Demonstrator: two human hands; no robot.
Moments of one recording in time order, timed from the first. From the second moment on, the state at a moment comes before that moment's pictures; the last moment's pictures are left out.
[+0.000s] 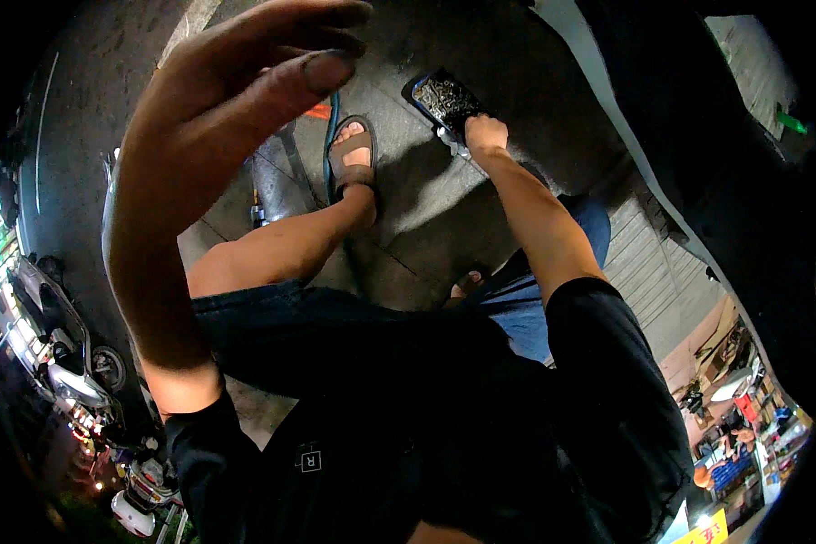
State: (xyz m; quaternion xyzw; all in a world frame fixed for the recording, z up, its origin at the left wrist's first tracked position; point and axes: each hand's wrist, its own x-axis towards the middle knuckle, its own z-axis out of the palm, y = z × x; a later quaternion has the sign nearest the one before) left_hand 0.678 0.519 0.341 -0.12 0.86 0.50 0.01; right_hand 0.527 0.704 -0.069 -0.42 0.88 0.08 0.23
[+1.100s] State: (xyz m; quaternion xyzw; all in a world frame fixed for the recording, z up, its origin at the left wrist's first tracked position) left_hand 0.505 0.776 0.286 0.16 0.88 0.46 0.04; right_hand 0.502 1.018 0.188 0.08 0.27 -0.96 0.05
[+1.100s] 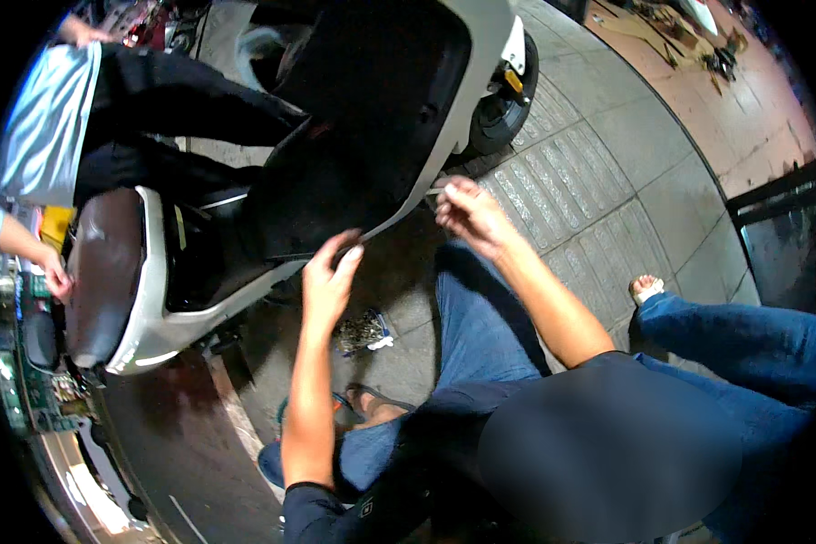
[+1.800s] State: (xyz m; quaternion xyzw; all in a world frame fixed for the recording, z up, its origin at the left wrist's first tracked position) left_hand 0.422 0.923 0.341 0.37 0.90 0.08 -0.22; right_hand 0.462 1.044 0.241 0.04 0.27 -0.95 -0.14
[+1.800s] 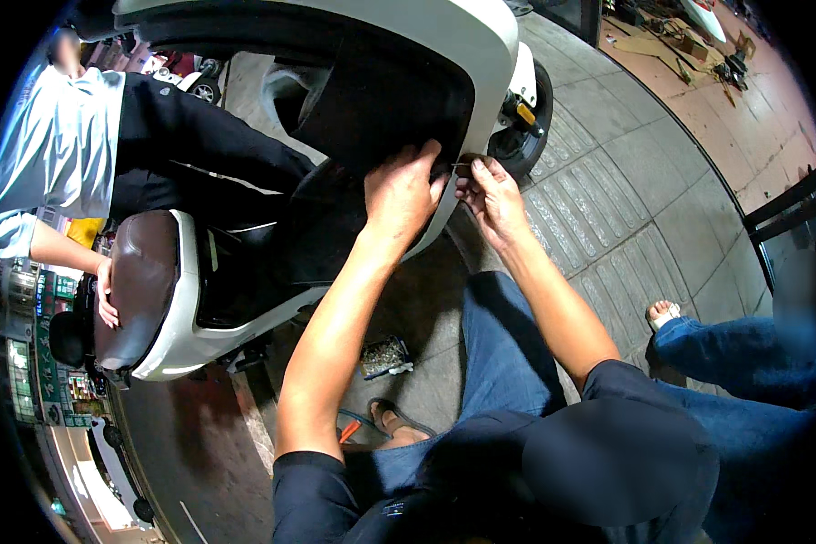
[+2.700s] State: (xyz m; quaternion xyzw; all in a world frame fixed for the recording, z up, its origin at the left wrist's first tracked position) left_hand 0.388 0.929 0.356 0.54 0.84 -0.05 -0.10; right_hand 0.445 1.007 0.259 0.20 0.34 -0.86 -0.32
